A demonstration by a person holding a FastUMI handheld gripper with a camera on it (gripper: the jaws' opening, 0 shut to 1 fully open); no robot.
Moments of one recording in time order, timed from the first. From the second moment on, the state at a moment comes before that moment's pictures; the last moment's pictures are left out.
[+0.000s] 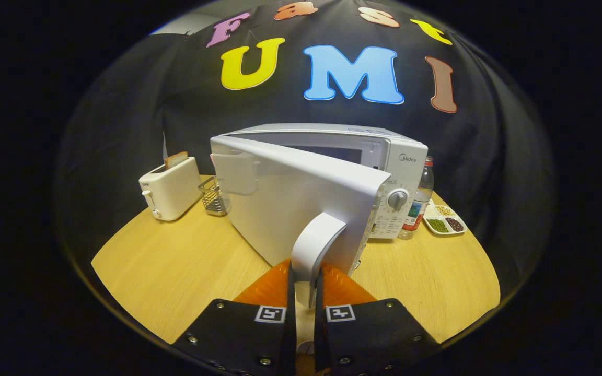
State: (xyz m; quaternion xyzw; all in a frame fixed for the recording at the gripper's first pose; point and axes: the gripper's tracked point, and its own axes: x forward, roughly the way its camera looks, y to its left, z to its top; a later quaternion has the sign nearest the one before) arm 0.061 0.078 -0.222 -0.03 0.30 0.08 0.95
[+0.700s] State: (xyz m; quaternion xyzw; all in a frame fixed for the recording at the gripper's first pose) arm -0.017 0.180 -0.234 -0.05 0.32 0.16 0.93
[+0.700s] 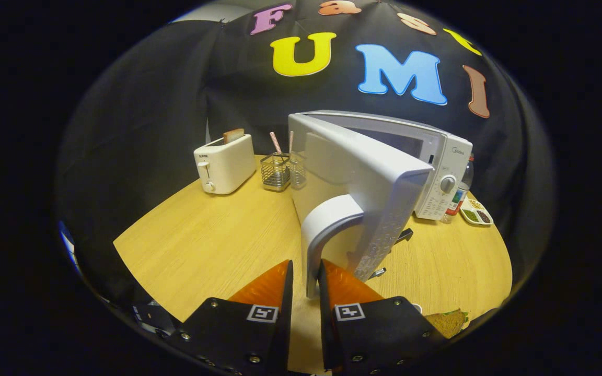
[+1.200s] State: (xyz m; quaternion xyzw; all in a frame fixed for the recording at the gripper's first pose) arm -0.053 0.248 -0.224 -0.04 0.32 0.21 0.92
